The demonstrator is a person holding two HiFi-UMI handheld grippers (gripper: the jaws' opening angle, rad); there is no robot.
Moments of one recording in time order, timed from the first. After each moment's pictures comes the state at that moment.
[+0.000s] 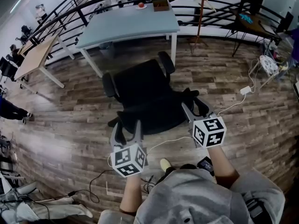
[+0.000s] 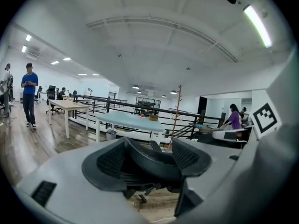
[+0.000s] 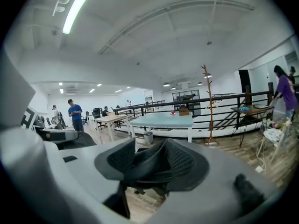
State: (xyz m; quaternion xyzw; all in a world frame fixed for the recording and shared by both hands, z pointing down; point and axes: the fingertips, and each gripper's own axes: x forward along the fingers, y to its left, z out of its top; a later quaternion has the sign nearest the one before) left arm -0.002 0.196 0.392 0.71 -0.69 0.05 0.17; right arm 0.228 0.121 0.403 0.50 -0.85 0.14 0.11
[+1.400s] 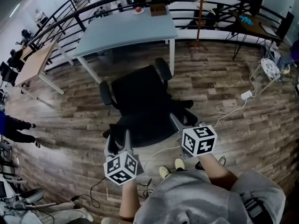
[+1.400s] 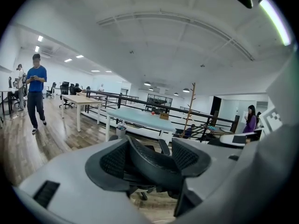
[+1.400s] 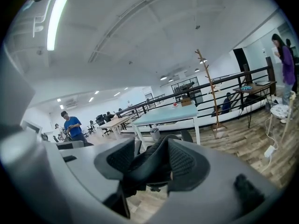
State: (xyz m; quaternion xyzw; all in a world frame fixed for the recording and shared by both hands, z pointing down) left arm -0.016 0.149 0.399 0.65 -0.73 0.05 0.21; right arm 0.215 0.070 0.413 0.47 -0.84 0.24 0.08
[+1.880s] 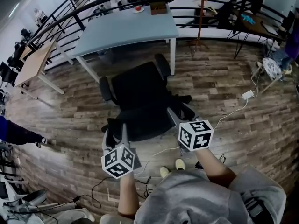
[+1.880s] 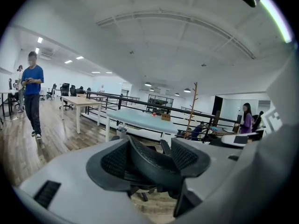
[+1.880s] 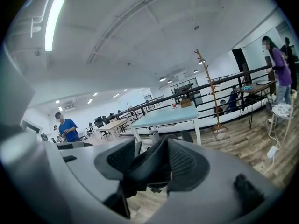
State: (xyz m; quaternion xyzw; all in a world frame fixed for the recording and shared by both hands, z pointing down) left arm -0.025 0.103 0.404 0.64 -0.74 0.05 0.20; right arm 0.207 0.025 0.419 0.48 -0.84 0.24 0.07
